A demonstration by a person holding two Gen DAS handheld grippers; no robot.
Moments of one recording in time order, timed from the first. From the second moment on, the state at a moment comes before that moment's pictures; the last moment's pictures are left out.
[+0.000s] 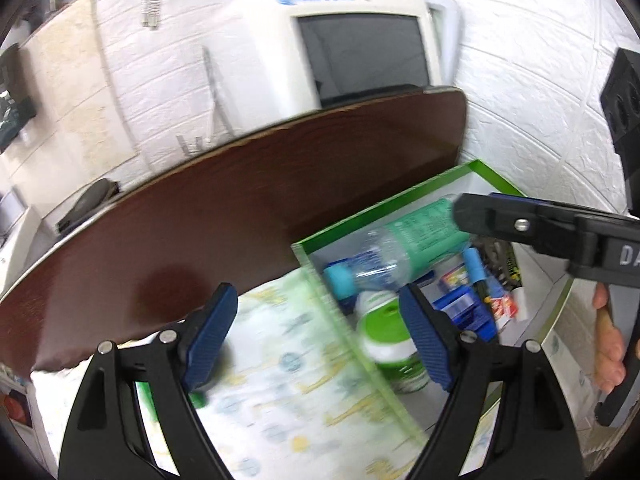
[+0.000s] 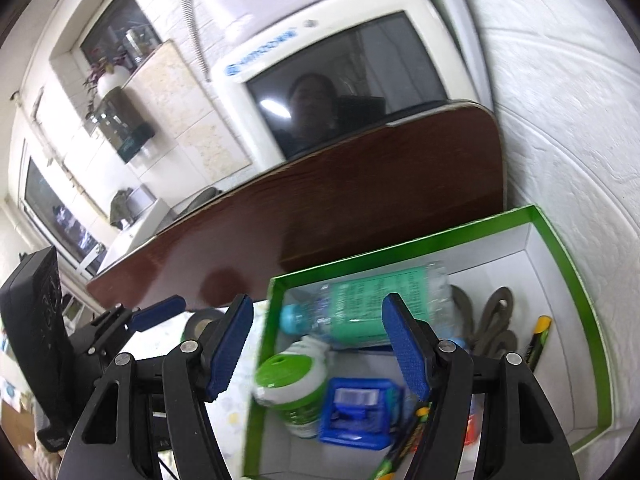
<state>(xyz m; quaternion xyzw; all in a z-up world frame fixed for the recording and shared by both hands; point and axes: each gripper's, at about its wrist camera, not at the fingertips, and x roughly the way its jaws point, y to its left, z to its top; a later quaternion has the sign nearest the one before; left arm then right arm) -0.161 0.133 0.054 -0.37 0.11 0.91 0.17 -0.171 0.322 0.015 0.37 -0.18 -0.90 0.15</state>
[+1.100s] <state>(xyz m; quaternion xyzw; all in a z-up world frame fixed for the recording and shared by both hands) -0.177 -0.035 0.007 -0.42 -0.01 0.90 0.11 -0.195 0.139 -0.071 0.50 -0.30 -0.80 0.11</state>
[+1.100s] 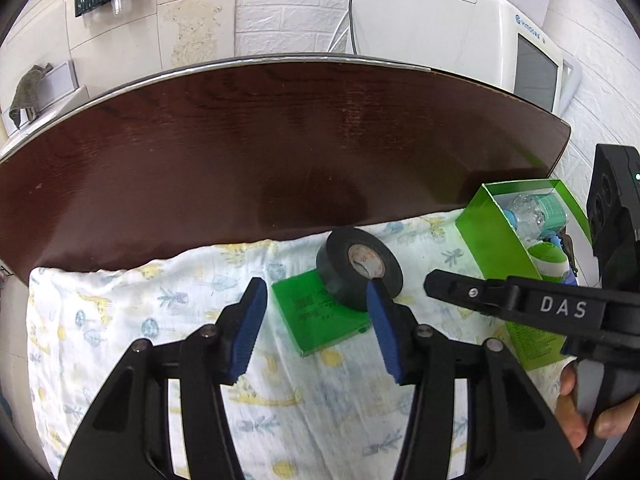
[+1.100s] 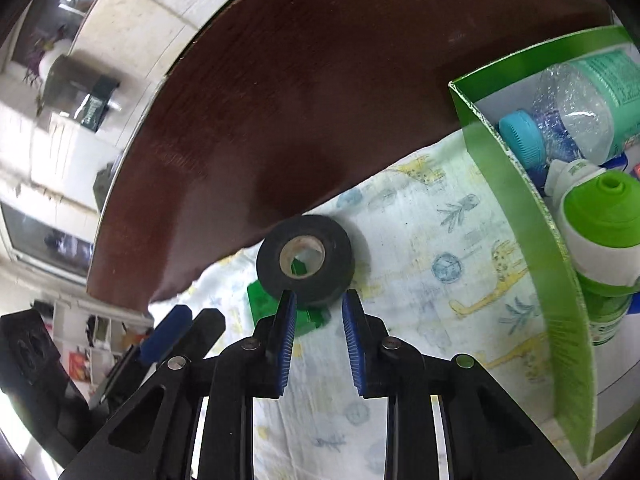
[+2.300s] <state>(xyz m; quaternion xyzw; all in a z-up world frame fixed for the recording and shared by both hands) -0.232 -0.018 -0.033 -0.47 -0.01 0.87 0.17 -0.230 0.141 -0.106 0.54 -0.31 -0.78 0.10</state>
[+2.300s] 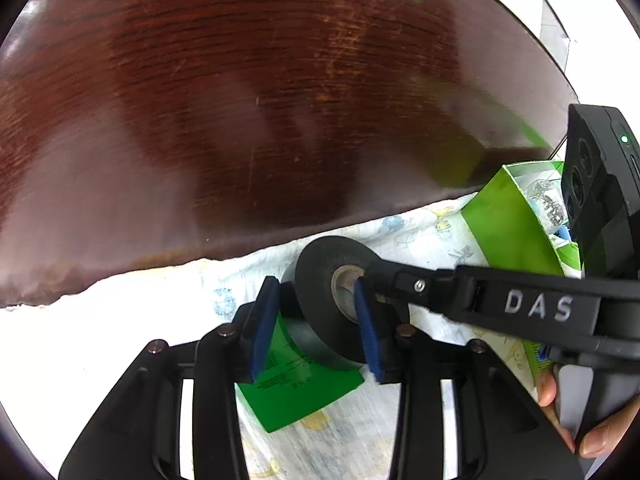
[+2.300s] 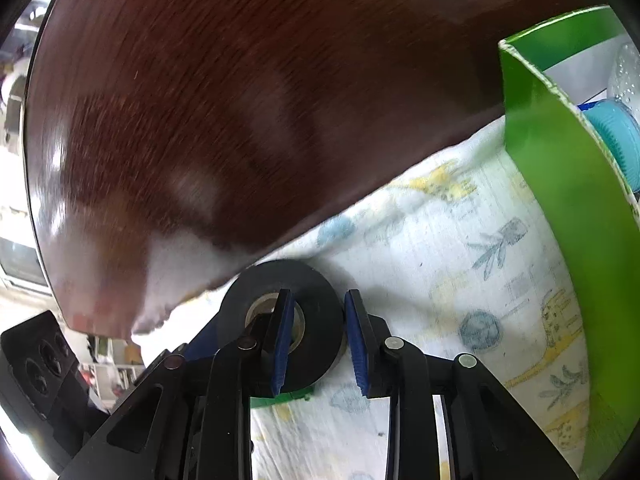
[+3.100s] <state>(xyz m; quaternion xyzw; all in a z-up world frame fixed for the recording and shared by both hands) -0.163 0.053 0.054 -0.39 0.06 0.90 0.19 -0.141 0.221 -0.013 0.44 -0.30 -0.84 0.11</state>
